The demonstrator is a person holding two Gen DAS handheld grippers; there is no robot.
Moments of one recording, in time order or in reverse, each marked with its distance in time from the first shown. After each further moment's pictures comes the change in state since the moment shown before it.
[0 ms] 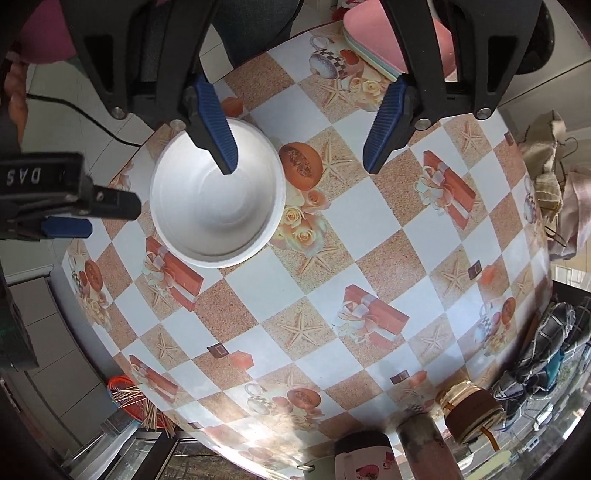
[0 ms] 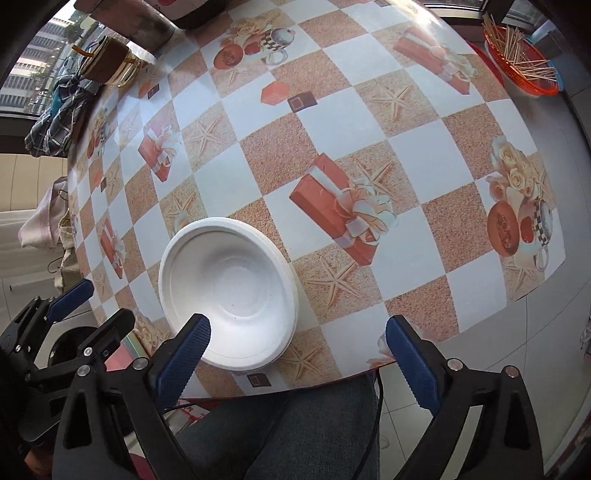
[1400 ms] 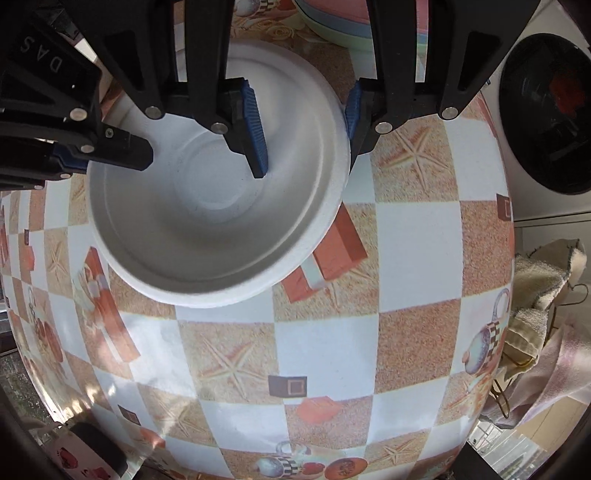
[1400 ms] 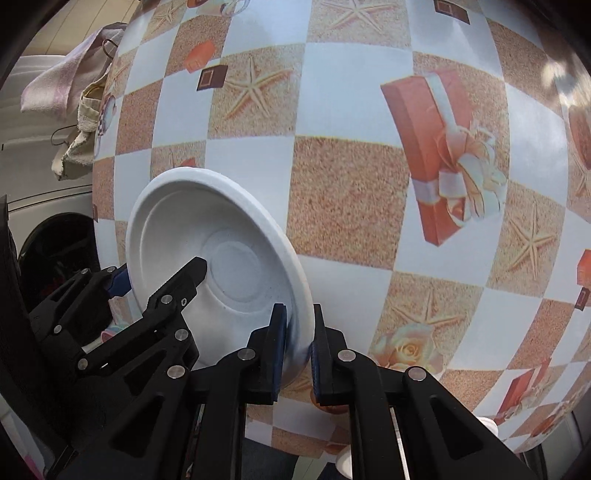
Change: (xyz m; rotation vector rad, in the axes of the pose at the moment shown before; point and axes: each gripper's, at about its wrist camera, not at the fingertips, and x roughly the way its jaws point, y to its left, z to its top) left arm 0.111 0.171 -0.022 -0.579 0.136 0.028; right arm 0.131 0.231 0.069 -0.539 0.309 -0.048
